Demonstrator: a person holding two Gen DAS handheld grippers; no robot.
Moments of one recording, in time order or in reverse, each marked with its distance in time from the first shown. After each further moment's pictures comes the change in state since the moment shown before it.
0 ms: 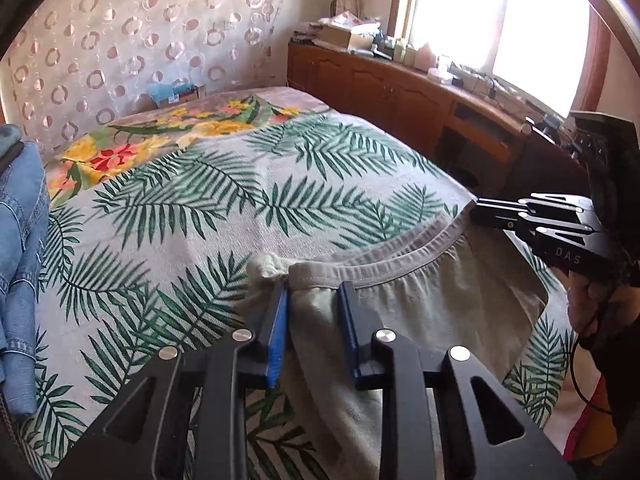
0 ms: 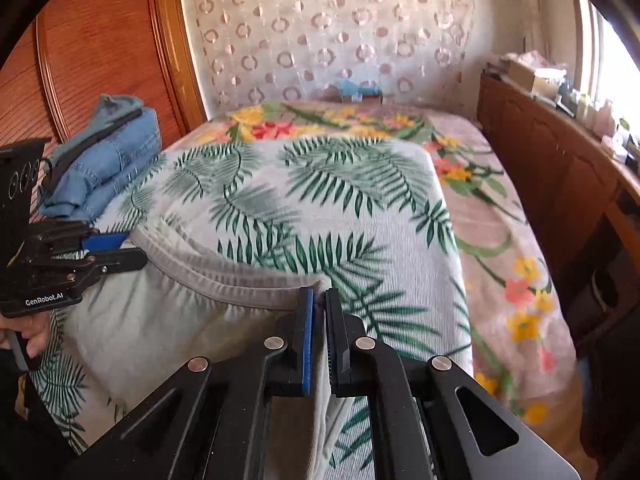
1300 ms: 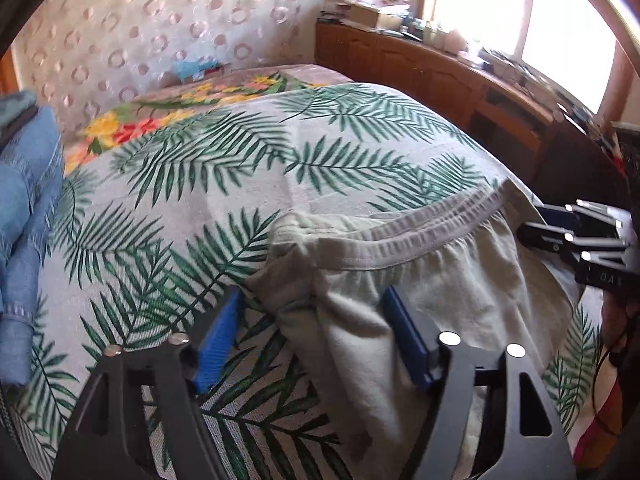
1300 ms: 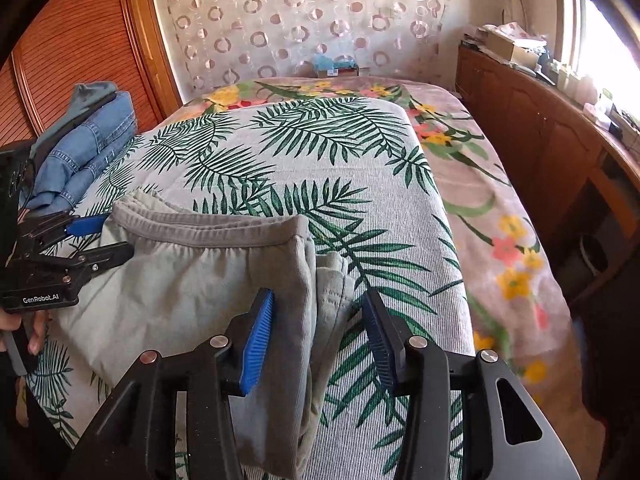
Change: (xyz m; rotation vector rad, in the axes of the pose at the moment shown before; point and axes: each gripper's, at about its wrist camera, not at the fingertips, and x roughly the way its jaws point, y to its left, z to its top) left arm 0.018 0.009 -0.019 -0.061 0.089 0.092; right arm 0.005 -0.003 -0.020 0.061 0.101 -0.056
